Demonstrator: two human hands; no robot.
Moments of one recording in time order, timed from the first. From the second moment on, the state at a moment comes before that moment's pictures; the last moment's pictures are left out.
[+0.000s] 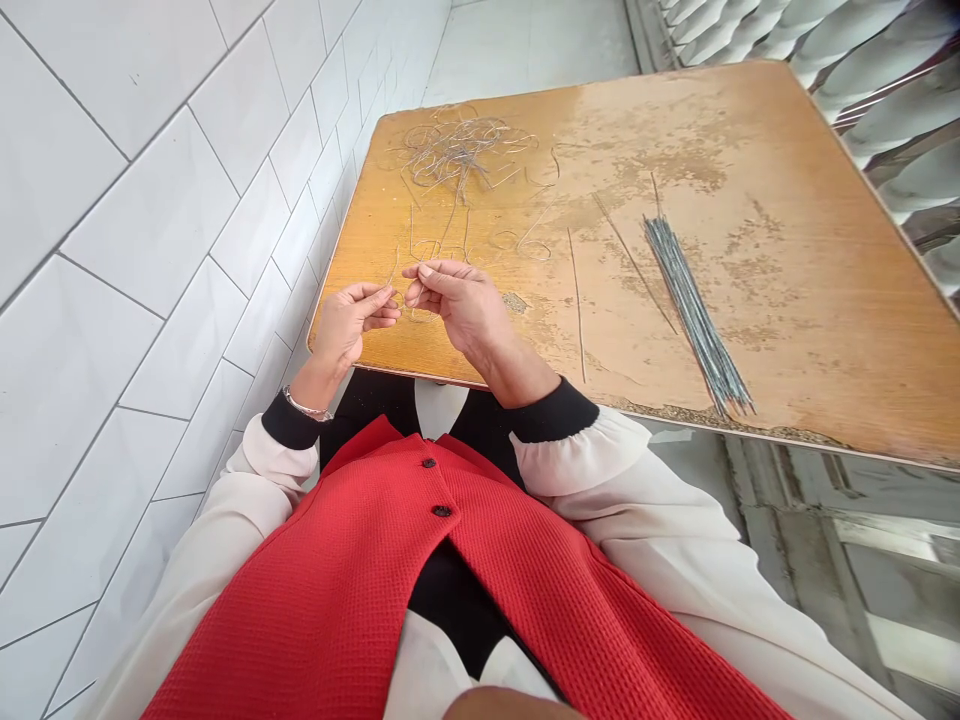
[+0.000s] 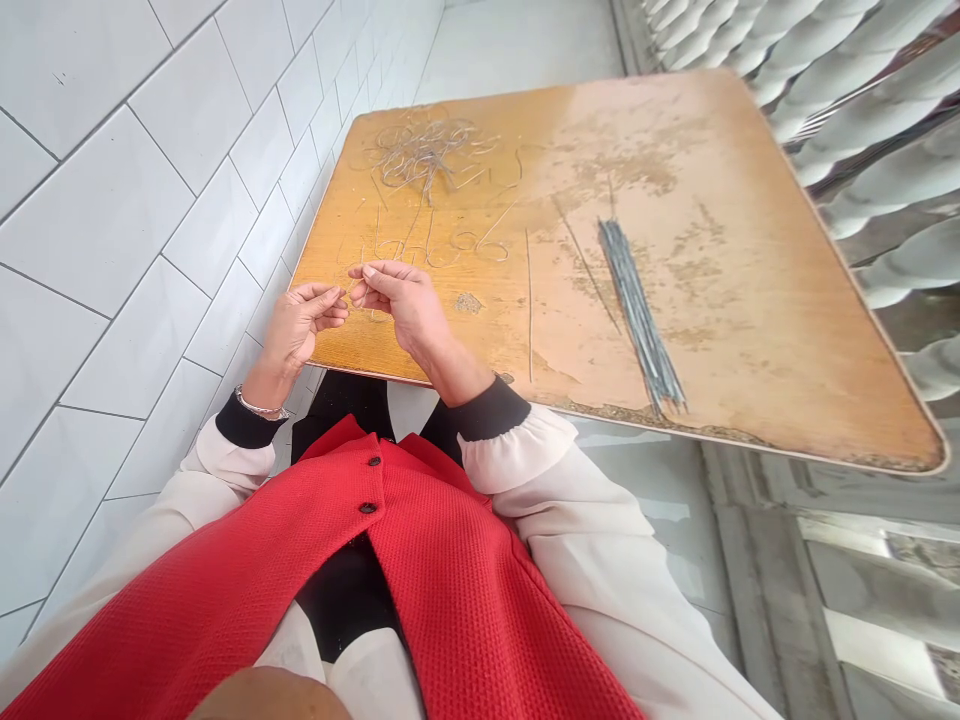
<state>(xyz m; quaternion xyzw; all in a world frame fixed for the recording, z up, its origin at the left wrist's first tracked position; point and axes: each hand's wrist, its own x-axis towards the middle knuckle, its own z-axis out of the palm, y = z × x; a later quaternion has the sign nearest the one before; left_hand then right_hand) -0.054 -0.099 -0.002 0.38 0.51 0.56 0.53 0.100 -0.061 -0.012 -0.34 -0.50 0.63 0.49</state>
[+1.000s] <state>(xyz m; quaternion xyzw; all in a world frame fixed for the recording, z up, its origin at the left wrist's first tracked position) -0.058 -0.109 -0.001 0.38 0.52 0.51 0.56 0.105 -0.058 -0.012 -0.38 -0.57 0.58 0.44</state>
